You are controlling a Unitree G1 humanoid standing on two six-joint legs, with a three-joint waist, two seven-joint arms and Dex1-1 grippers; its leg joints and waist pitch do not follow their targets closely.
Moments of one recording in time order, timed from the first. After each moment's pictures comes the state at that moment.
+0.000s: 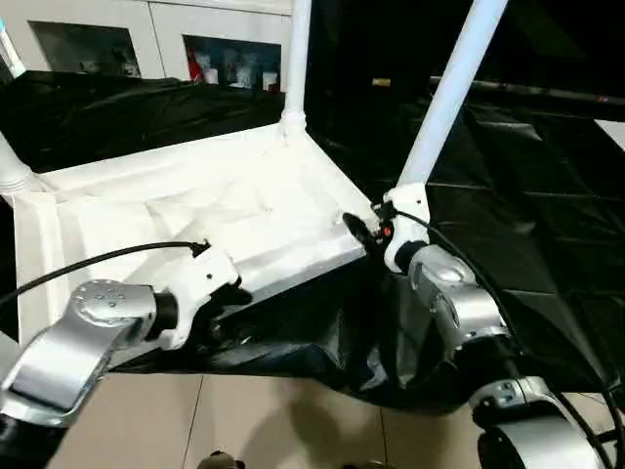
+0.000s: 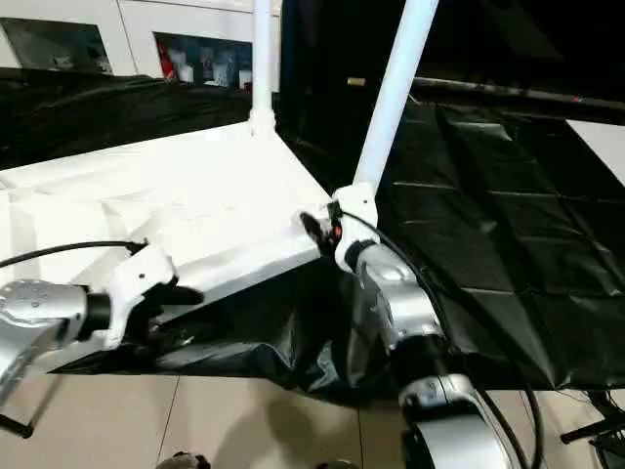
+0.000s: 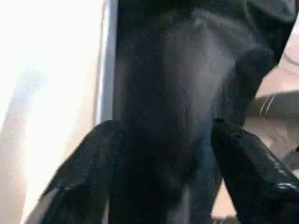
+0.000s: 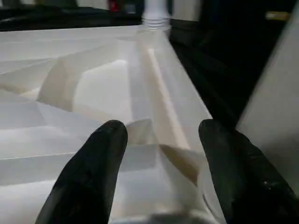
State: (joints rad) left arm -0.21 0.75 -0.20 -0.32 -0.15 0.78 -0.97; right arm -0.61 -0.09 0.00 0.64 0.16 0.11 0.30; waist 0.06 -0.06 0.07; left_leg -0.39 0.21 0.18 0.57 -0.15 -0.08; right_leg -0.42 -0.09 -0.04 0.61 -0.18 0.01
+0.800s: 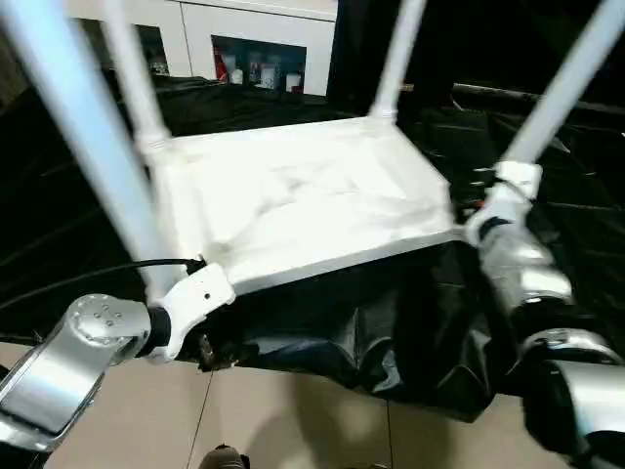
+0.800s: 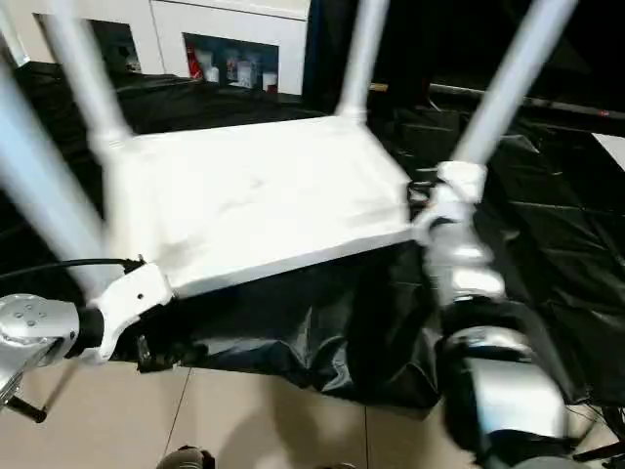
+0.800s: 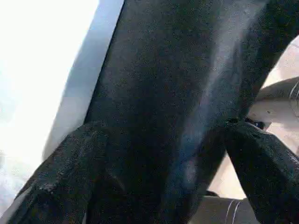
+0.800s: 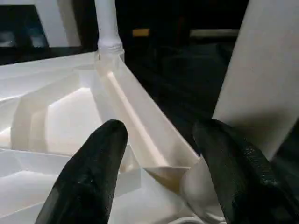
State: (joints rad) left arm -0.10 0.78 -0.18 -0.35 -0.13 0.70 -0.89; right arm -0.80 -0.33 -0.23 1.04 0.22 -0.03 0.17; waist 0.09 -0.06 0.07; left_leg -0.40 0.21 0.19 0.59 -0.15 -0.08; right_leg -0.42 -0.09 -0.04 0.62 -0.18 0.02
